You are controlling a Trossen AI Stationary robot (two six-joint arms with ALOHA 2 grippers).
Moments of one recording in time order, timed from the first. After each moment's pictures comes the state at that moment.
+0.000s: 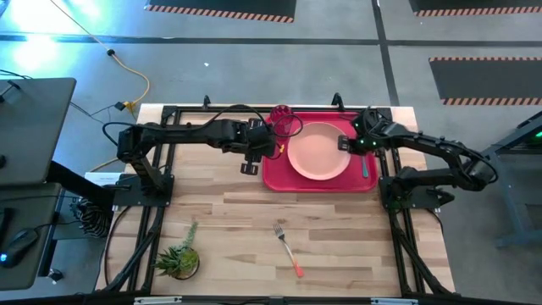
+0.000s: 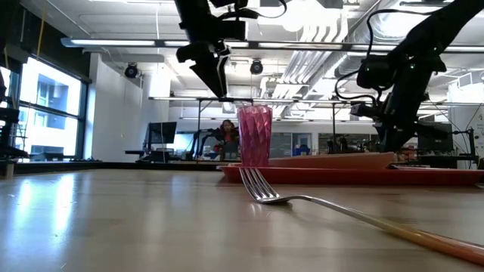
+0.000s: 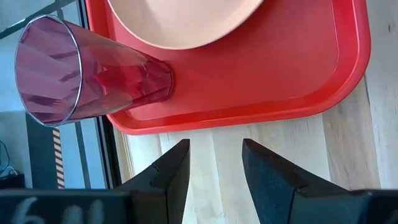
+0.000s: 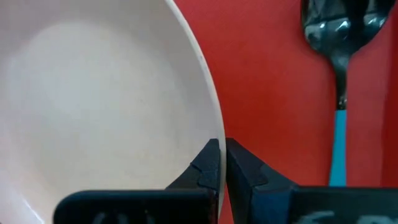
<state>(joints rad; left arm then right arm) 0.15 1.75 1.53 -0.91 -0.32 0.44 -0.80 1.16 0.56 -0.59 -0.10 0.86</state>
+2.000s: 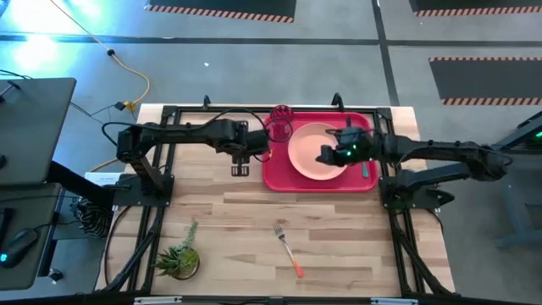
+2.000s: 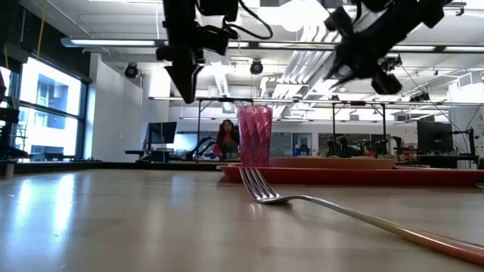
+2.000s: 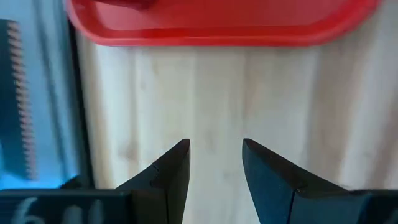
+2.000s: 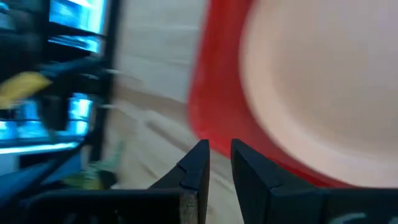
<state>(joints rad) 0.15 1.73 1.51 -1.17 -0.34 0.17 -0.21 1.04 0.74 -0.38 -0.02 1.19</state>
